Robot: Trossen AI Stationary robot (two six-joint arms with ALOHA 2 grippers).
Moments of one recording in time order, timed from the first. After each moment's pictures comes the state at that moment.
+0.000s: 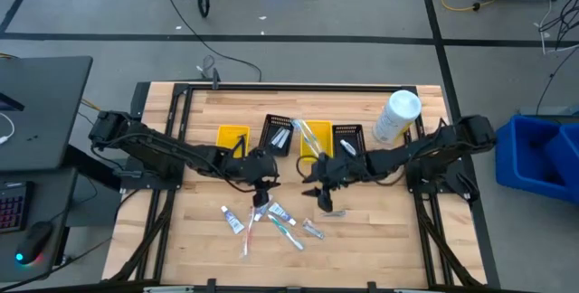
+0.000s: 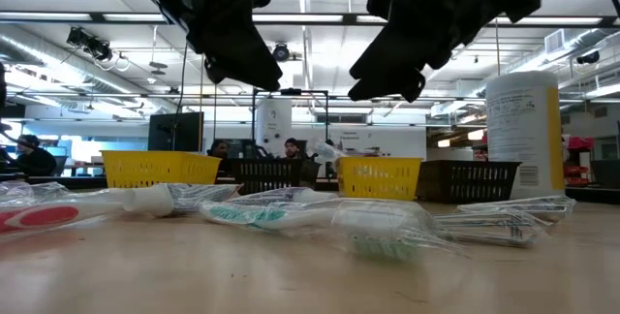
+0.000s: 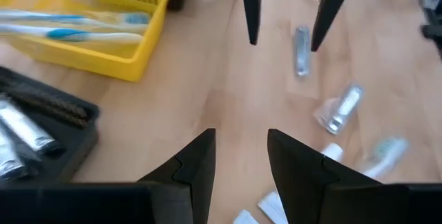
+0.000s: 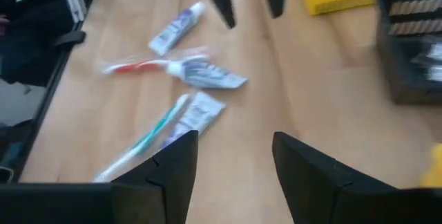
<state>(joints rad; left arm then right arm) -0.20 1.46 0.86 -0.08 -0.21 -0.35 0.20 1.55 0.83 0.09 0.04 0.33</state>
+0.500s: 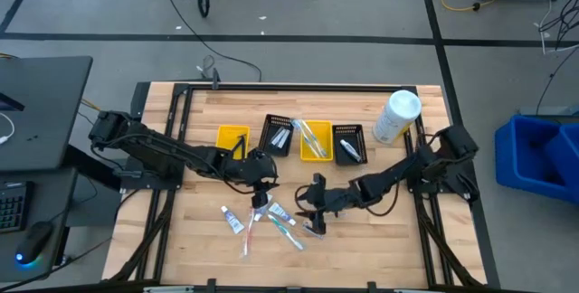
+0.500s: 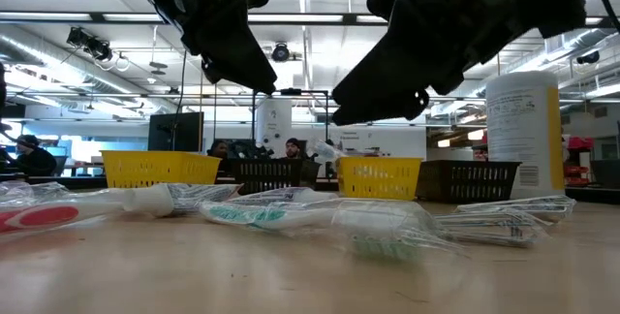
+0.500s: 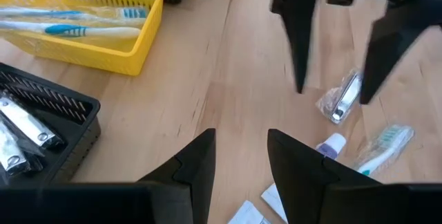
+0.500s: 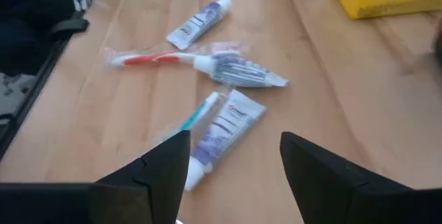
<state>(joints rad) -0.21 1.46 0.86 -0.11 -0.22 -0.34 0.38 1.76 0.83 0.36 0.26 0.34</state>
